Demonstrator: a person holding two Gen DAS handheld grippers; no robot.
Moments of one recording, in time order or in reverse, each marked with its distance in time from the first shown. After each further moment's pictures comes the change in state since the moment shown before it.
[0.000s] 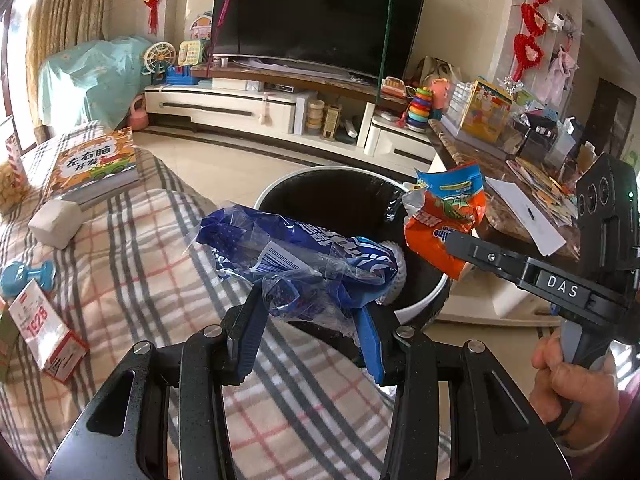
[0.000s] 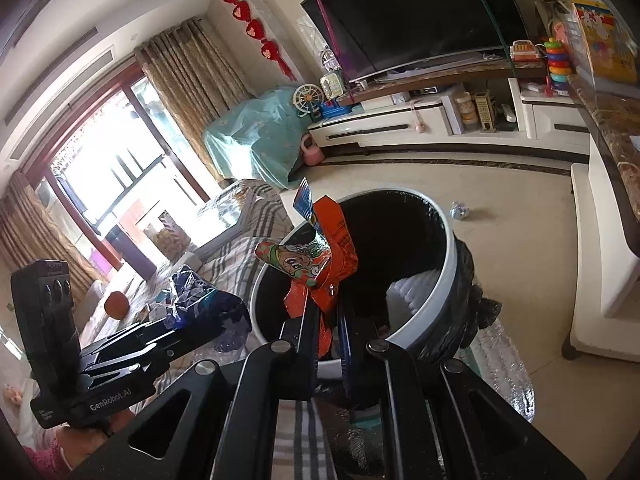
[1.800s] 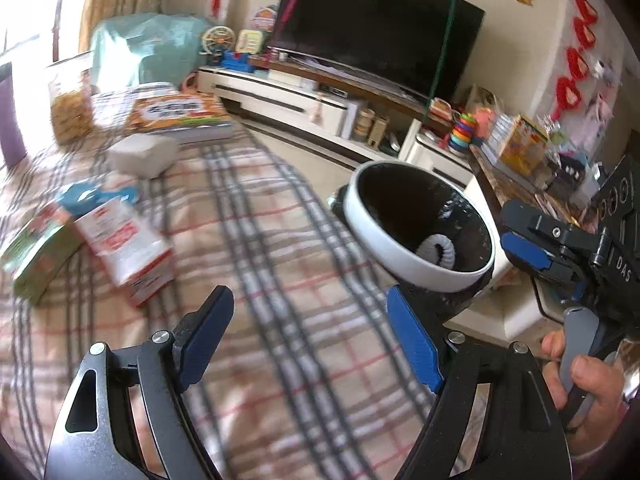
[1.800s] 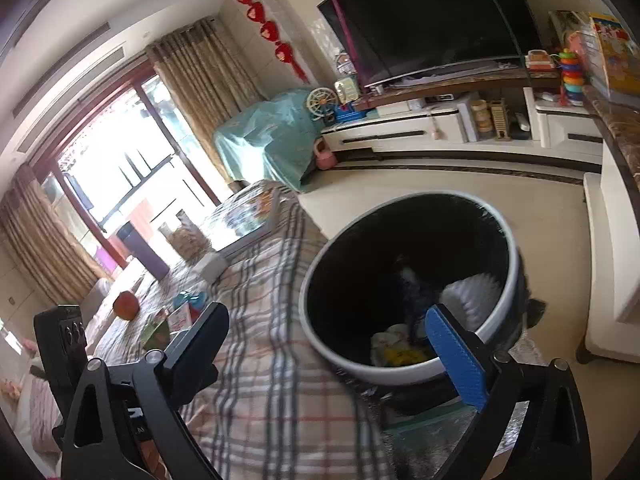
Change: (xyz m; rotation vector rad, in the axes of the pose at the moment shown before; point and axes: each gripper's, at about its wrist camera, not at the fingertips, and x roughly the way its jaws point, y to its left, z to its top) left arm -0.051 0.078 -0.051 -0.189 -0.033 0.088; right arm 0.009 0.049 -0.006 -0.027 -0.017 0.038
